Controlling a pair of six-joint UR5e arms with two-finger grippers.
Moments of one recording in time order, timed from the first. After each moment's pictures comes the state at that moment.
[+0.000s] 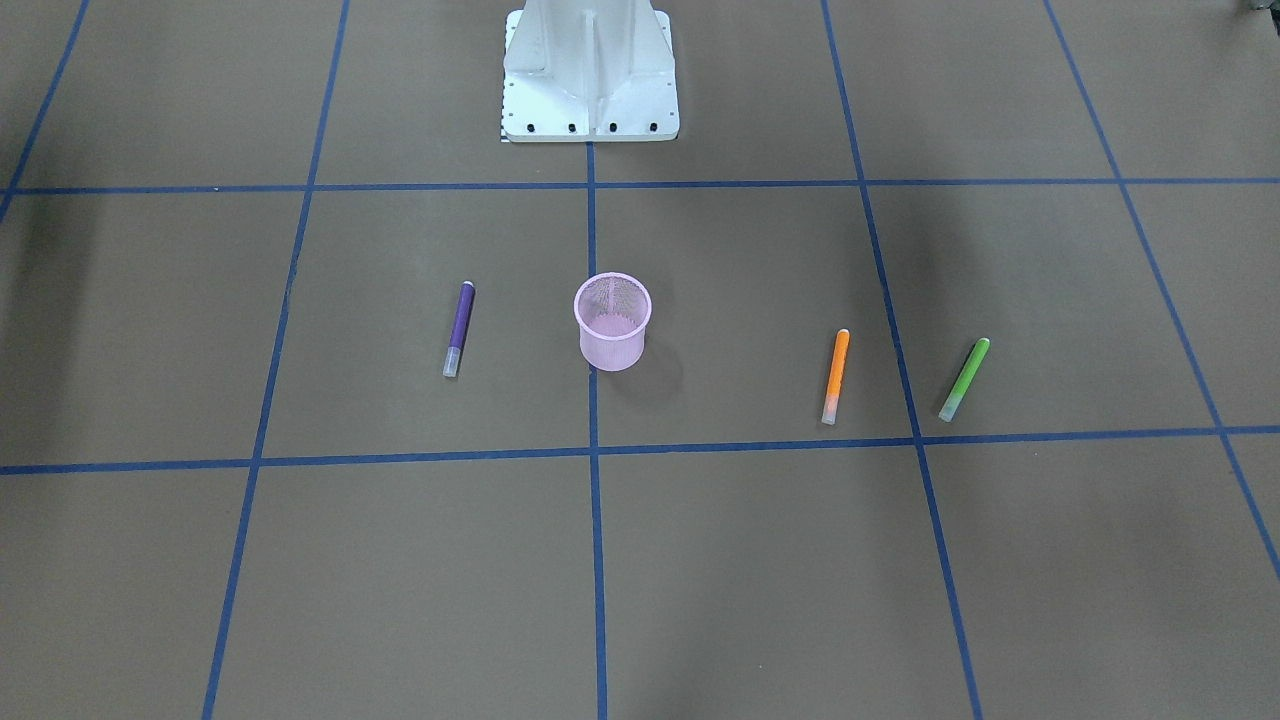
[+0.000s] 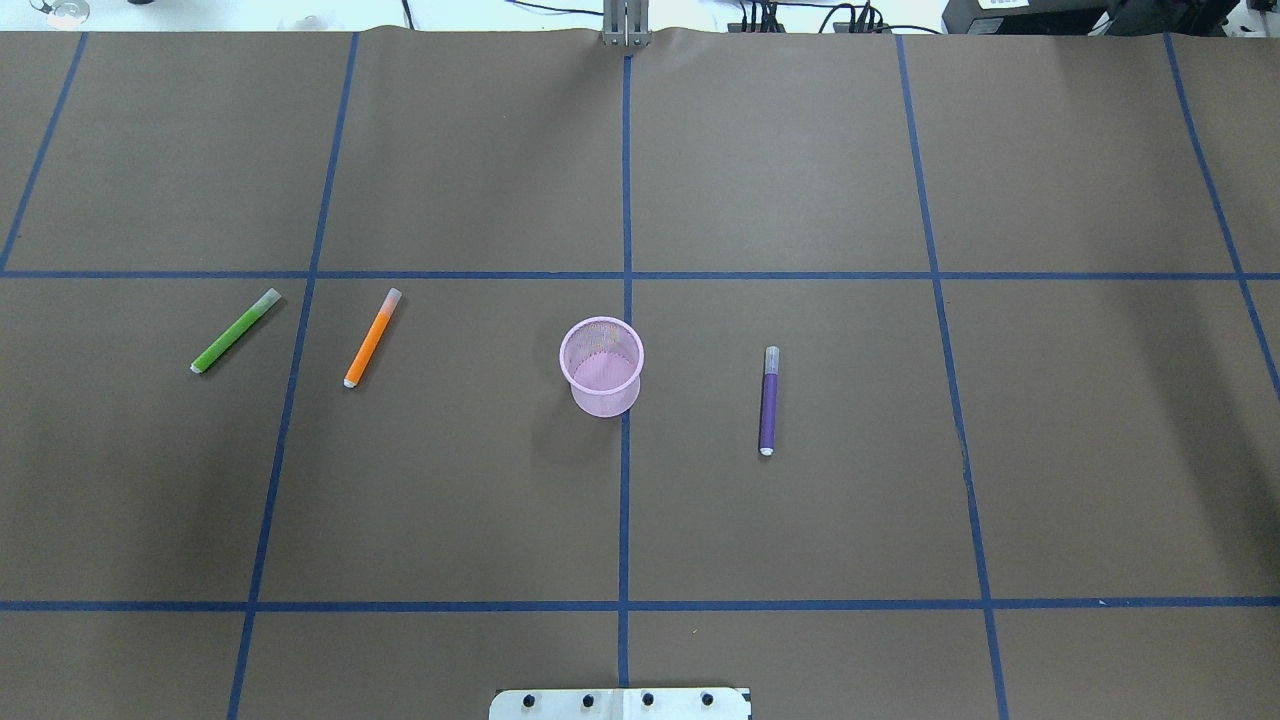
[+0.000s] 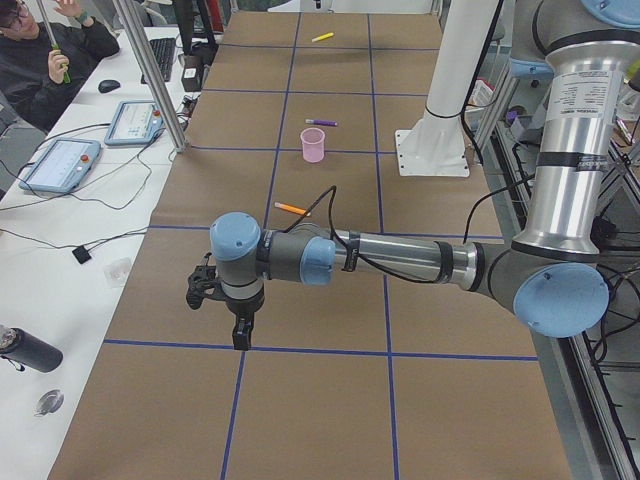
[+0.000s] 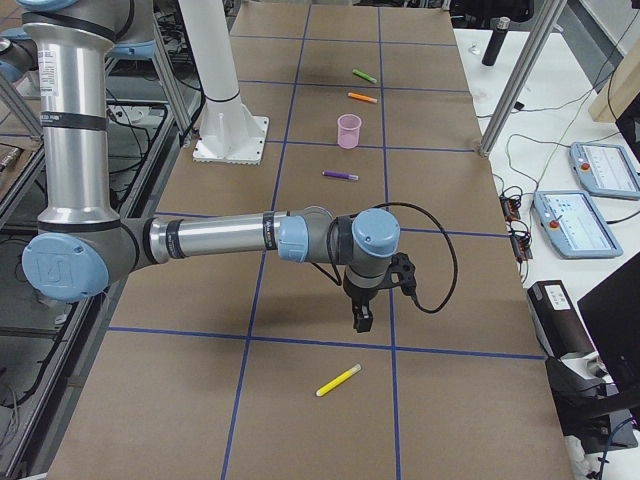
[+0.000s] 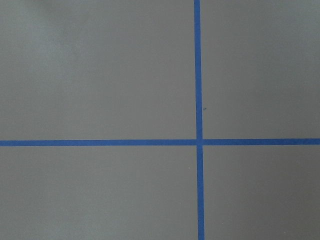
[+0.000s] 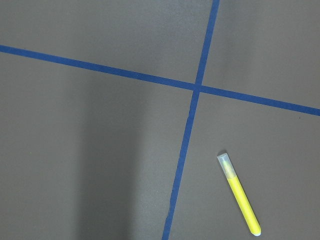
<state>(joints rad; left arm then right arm) -1.58 -1.65 -1.59 -1.58 -2.27 -0.06 1.55 -1.60 1.73 -1.72 2.35 -0.19</state>
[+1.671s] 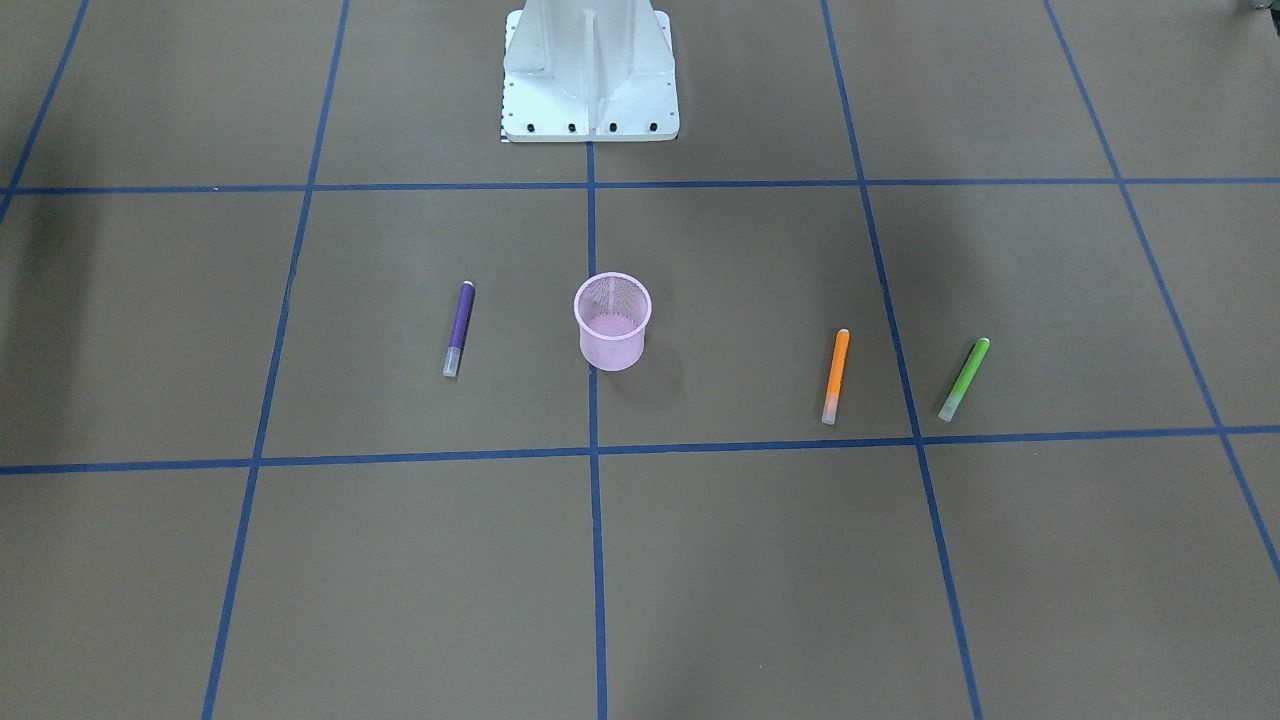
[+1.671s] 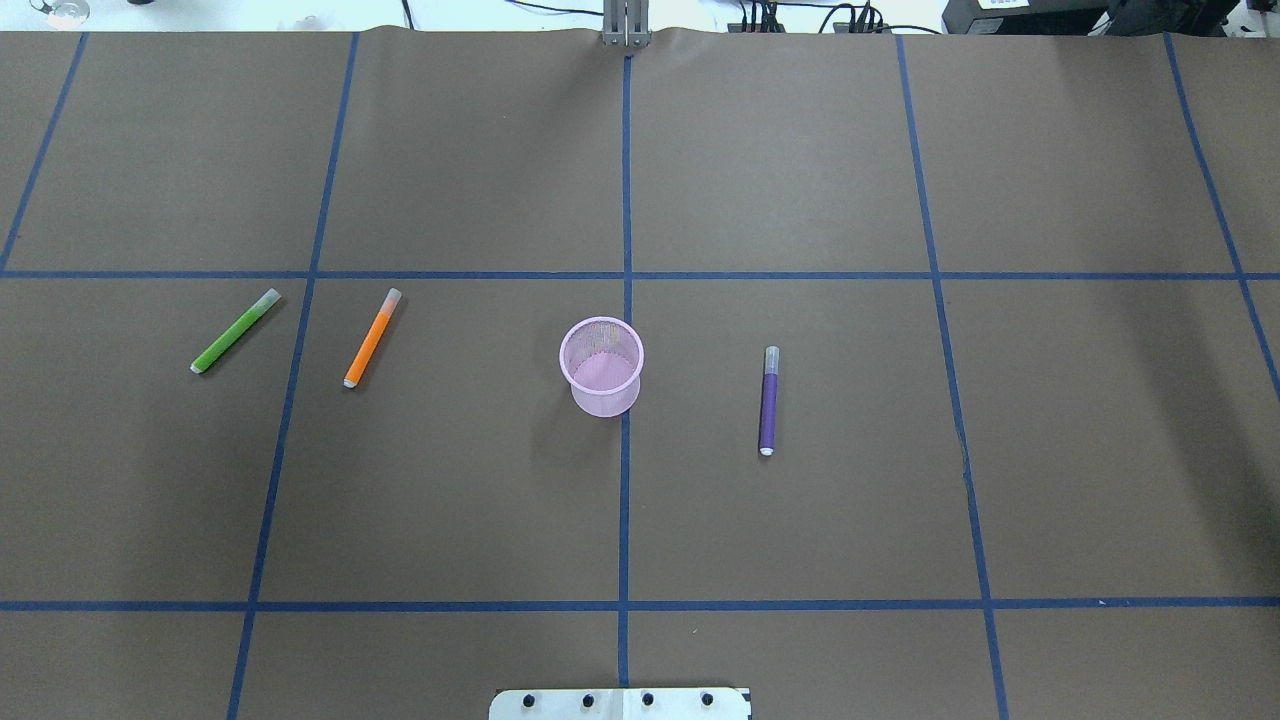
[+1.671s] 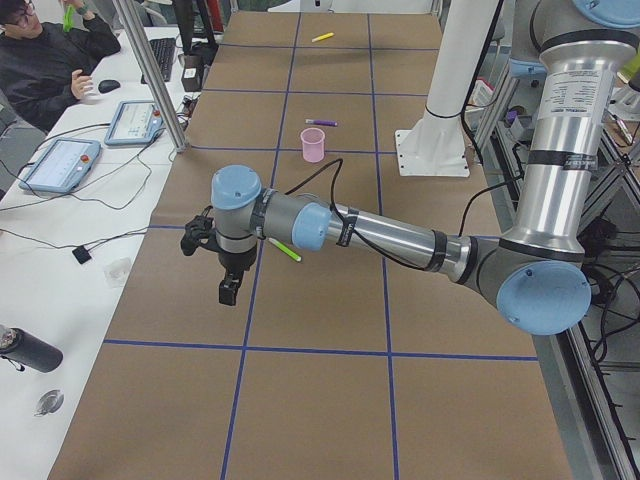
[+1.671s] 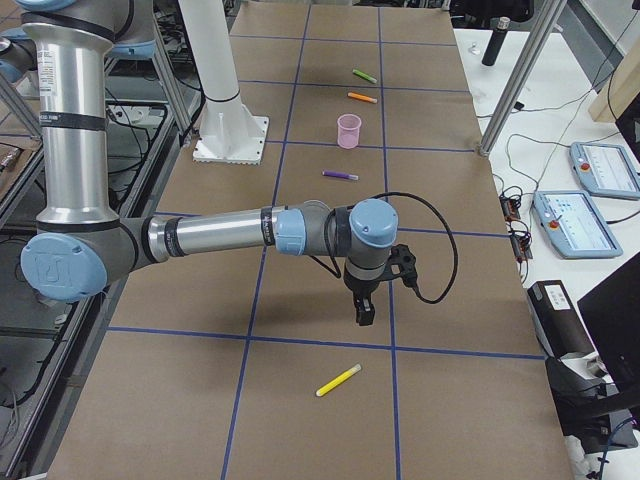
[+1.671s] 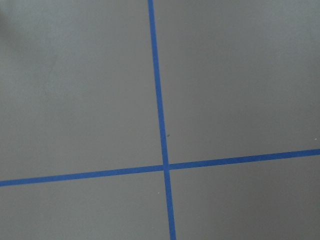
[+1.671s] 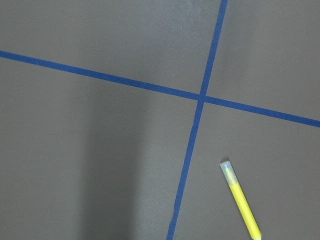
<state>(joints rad) -1.50 -1.69 -1.73 -1.60 -2.28 -0.06 1.55 -1.60 1.76 -1.72 2.35 -0.19</state>
